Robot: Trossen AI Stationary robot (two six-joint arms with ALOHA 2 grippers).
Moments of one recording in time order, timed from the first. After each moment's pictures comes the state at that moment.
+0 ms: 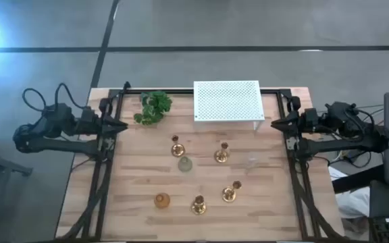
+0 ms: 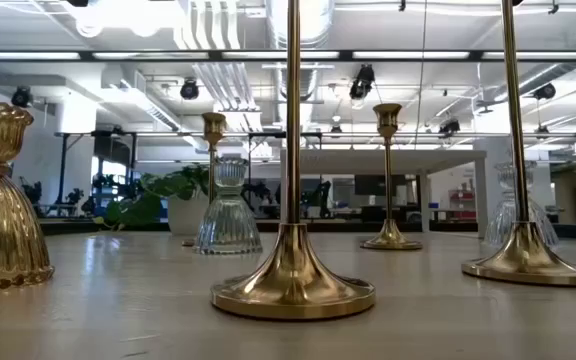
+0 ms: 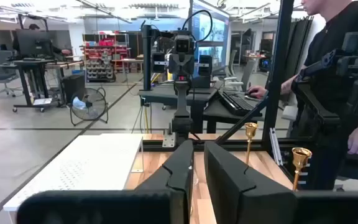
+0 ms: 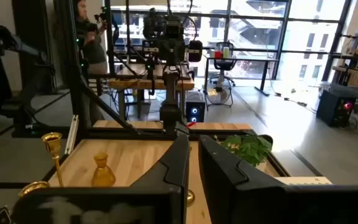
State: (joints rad) left arm 0.00 0.39 0.78 -0.40 0.00 0.00; right arm 0.00 0.39 0.78 -0.39 0.00 0.00
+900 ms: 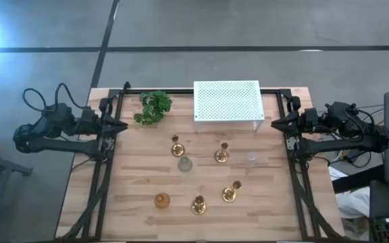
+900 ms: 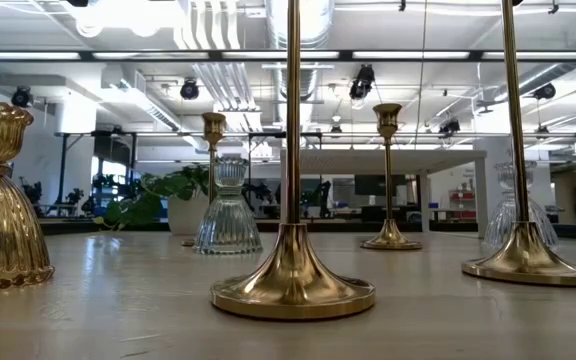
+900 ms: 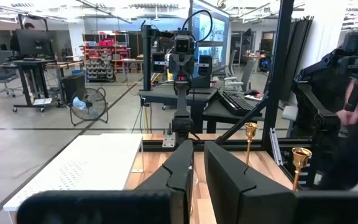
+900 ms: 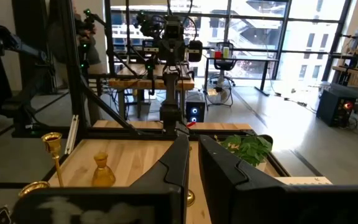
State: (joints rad) left arm 0.00 0.39 0.78 -0.40 0.00 0.00; right arm 0.00 0.39 0.78 -0.39 0.00 0.00
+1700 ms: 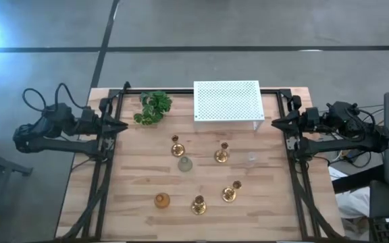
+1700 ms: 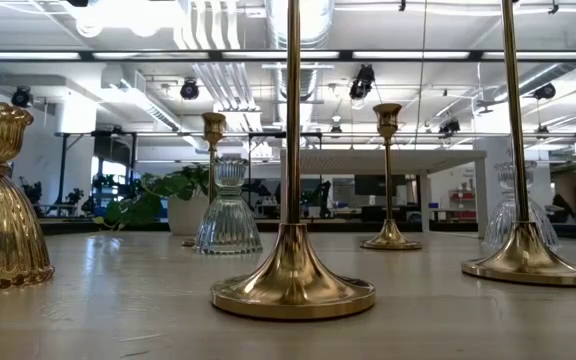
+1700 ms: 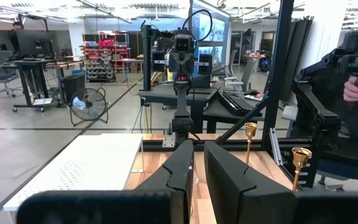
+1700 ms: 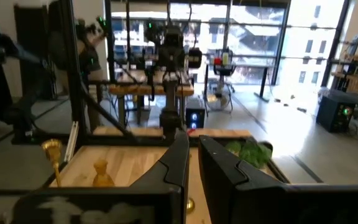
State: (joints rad) left arm 0.00 0.39 0.78 -0.40 0.00 0.00; right arm 0.00 0.39 0.78 -0.35 0.00 0.00
